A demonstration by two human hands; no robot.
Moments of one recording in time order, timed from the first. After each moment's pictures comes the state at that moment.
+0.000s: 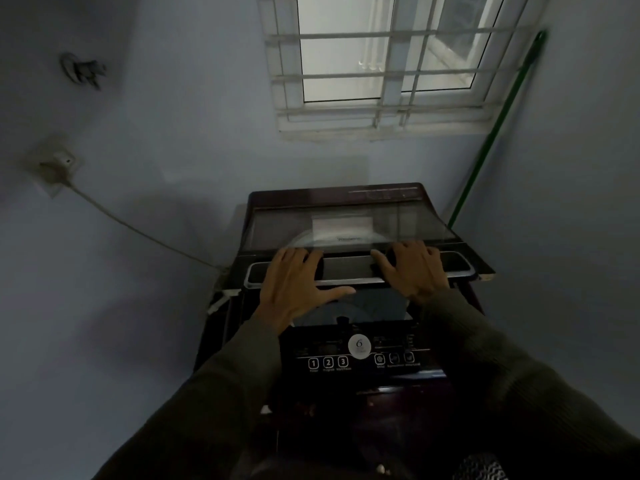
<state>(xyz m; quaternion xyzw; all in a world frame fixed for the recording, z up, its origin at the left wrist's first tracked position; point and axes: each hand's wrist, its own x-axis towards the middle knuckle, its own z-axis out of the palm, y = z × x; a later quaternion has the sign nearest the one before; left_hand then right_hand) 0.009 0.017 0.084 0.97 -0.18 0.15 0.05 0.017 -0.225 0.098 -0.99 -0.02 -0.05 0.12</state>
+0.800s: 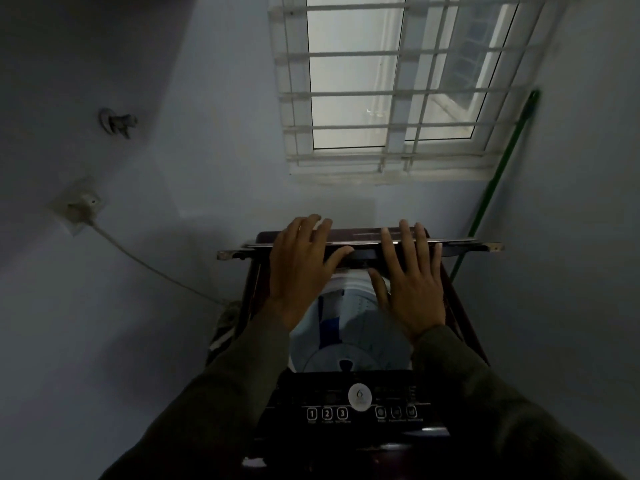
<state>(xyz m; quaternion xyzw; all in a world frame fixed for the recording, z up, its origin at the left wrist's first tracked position) 0.061 -0.007 0.166 0.90 -0.15 0.39 0.11 0.031 -0.212 0.130 -0.94 -0.08 -0.32 0.04</state>
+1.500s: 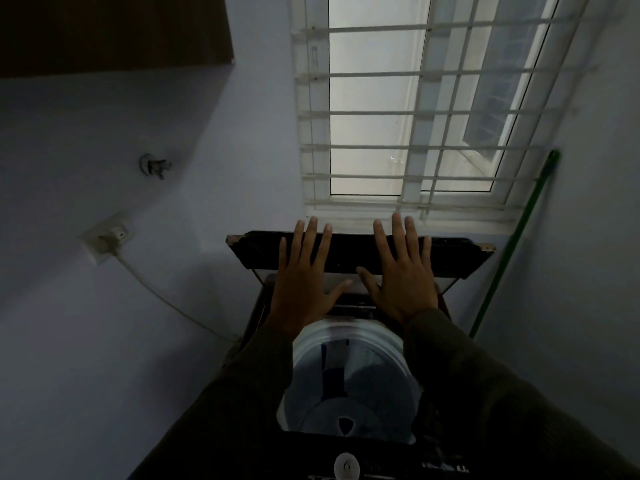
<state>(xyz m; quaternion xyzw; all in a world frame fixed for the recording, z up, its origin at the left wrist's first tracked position) 0.108 -0.018 0.190 0.94 -0.12 0.31 0.05 0.119 -0.219 0.203 -0.95 -0.12 -0.27 0.05</state>
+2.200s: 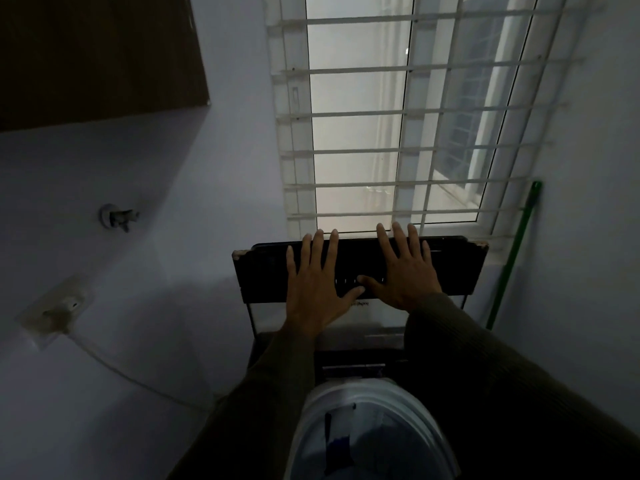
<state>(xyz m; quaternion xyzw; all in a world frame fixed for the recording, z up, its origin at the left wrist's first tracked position) 0.242 -0.015 0.223 0.96 -0.11 0.26 0.04 0.244 -0.201 0.246 -0.98 -0.07 -0.19 0.05</state>
